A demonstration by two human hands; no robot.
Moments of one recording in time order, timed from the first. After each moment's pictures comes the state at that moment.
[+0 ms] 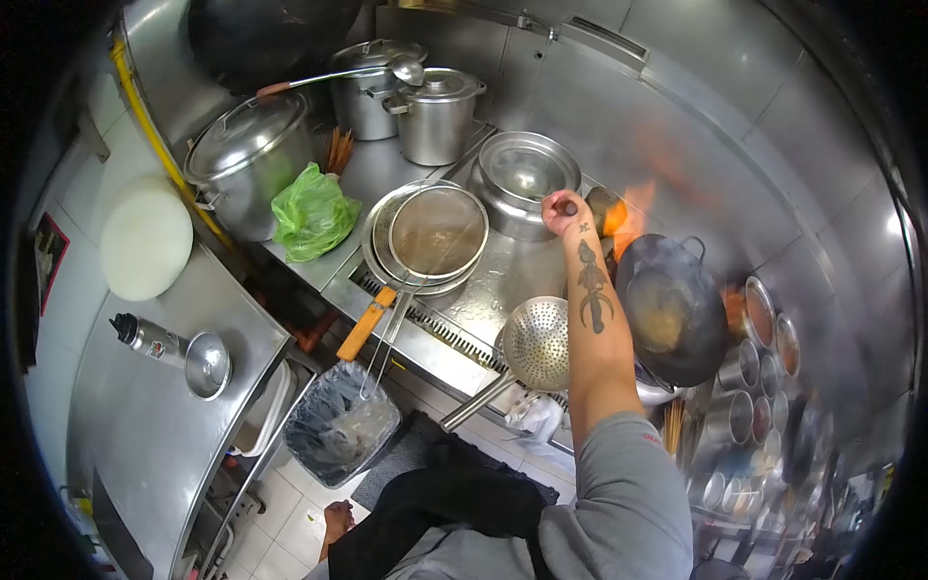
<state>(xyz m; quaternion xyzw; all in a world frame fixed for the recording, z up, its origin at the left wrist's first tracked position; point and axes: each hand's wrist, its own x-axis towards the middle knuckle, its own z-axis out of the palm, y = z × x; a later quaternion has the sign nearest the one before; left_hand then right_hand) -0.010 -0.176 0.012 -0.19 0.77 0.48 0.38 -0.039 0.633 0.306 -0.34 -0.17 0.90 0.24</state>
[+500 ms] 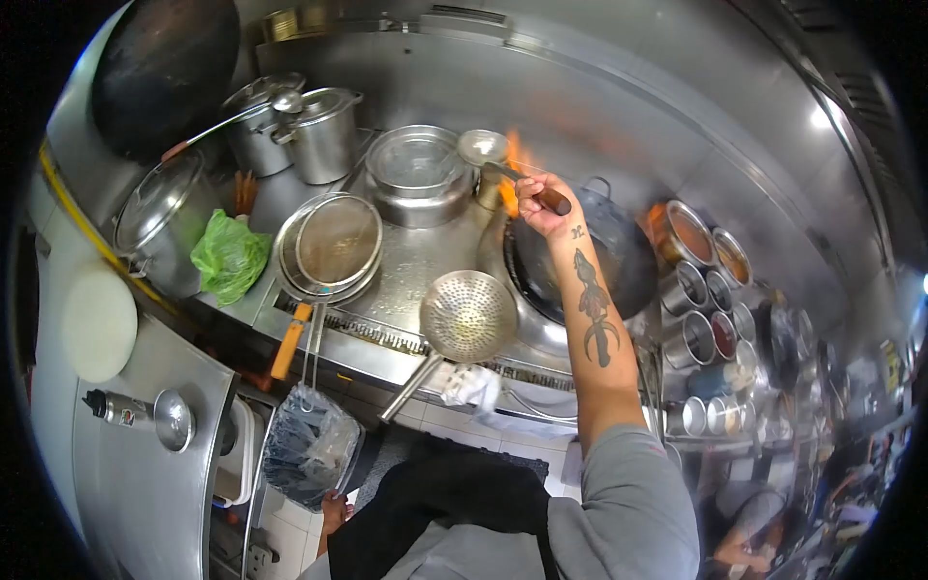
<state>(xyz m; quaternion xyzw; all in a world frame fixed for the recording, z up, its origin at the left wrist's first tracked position) -0.024 -0.102 -0.024 -0.14 0.75 0.48 0.43 0.170 0.573 0.406 -0.13 -0.12 0.95 0.27</state>
